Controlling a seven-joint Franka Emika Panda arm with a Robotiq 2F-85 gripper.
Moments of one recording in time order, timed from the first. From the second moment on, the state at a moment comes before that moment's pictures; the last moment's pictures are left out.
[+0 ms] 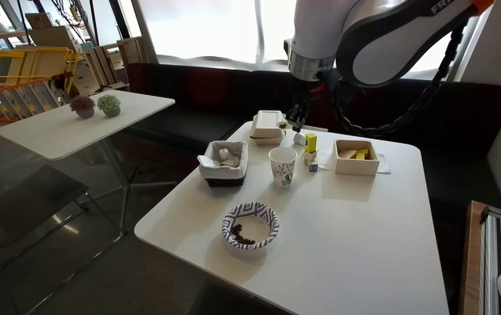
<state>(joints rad) -0.05 -0.10 0.09 -2.40 -0.47 2.52 0.27</state>
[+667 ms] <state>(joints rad) -0.04 -0.03 0.08 -2.39 -0.74 2.38 0.52</state>
